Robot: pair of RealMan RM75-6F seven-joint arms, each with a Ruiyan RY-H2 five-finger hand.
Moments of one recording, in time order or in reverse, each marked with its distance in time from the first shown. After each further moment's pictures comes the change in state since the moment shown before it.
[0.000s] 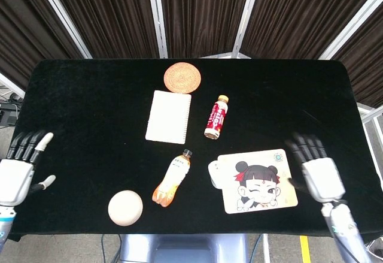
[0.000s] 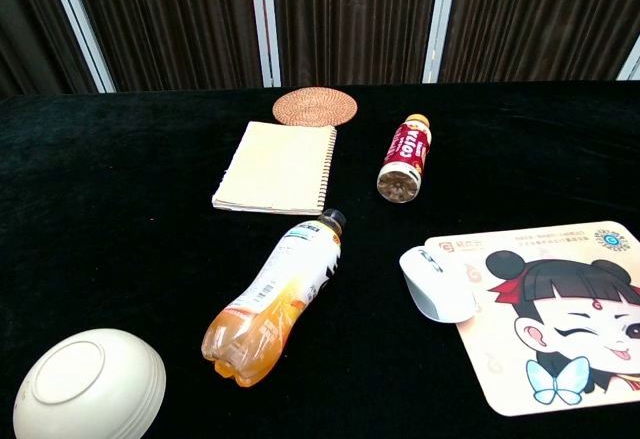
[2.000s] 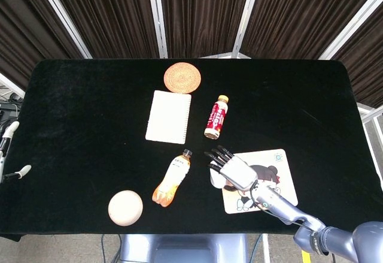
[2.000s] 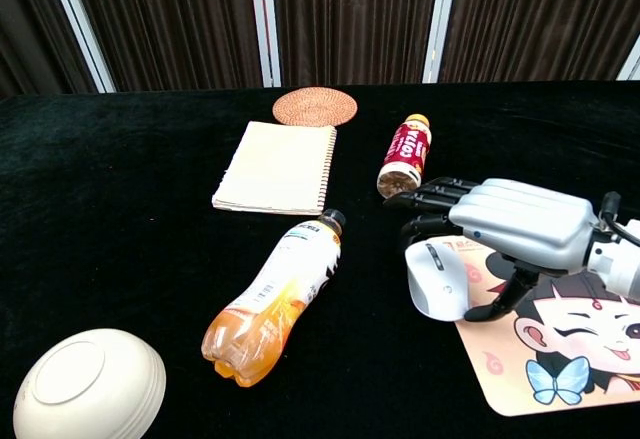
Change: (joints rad) left arm 0.081 0.000 -0.203 0.151 -0.094 -0.214 -0.166; right arm 0.398 -0.400 -0.128 0.458 -0.129 -0.303 0.177
